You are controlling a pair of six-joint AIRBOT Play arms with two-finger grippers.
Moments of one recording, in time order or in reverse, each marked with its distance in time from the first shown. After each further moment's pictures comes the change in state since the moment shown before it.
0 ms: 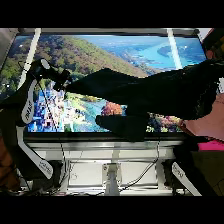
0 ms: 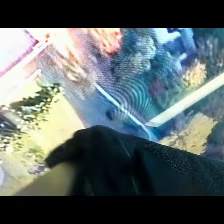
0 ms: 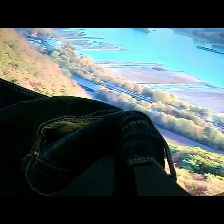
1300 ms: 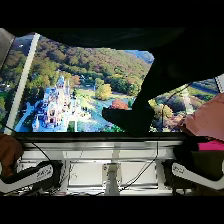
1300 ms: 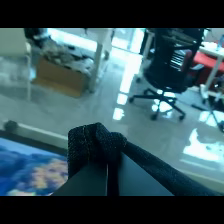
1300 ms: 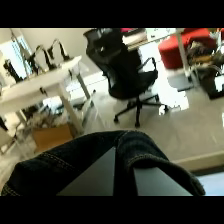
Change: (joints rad) left arm 0.137 0.703 0.000 0.283 0.669 0.681; right arm 0.024 -0.382 0.452 0.409 -0.572 0.175
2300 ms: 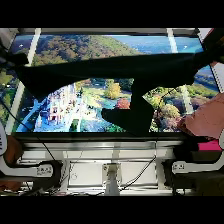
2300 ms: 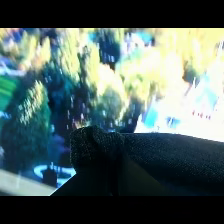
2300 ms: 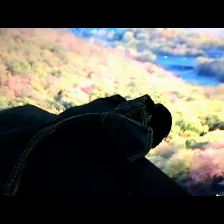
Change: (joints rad) left arm -0.001 -0.240 -0.002 0.212 -0.779 0.076; right arm -0.109 -0.241 0.080 -0.507 0.769 0.142
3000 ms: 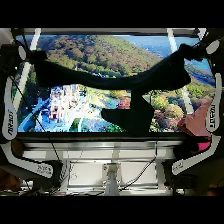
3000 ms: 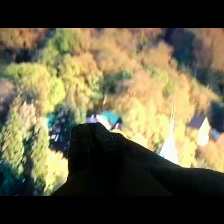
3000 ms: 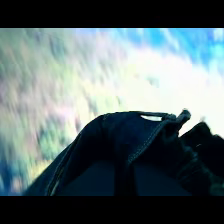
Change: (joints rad) left arm -0.079 -0.176 0.000 -0.029 0.531 -0.114; right arm 0.137 -0.246 -0.001 0.154 -0.547 0.090
